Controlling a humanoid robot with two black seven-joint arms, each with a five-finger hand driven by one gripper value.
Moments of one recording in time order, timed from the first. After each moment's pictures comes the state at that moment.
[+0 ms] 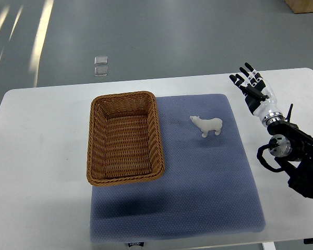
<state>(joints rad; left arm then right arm) -0.05 0.00 -0.16 -0.16 0.04 -0.02 0.05 0.62 -0.18 0.85 0.61 -0.22 0.12 0.45</state>
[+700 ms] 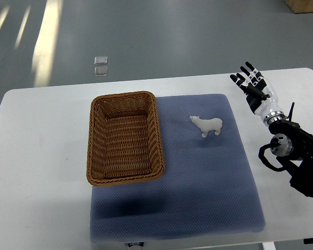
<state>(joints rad) -0.05 0.00 -0.16 -0.16 0.04 -0.02 0.06 0.62 -0.19 0.84 0.61 -0.24 0.12 0.45</state>
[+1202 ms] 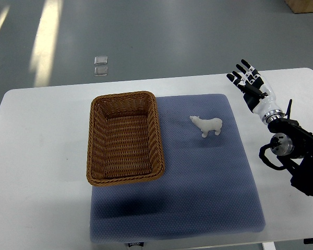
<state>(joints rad) -0.05 0.00 -0.16 -0.16 0.04 -0.02 0.06 0.63 -0.19 0.83 0.61 -0.29 0.16 0.45</state>
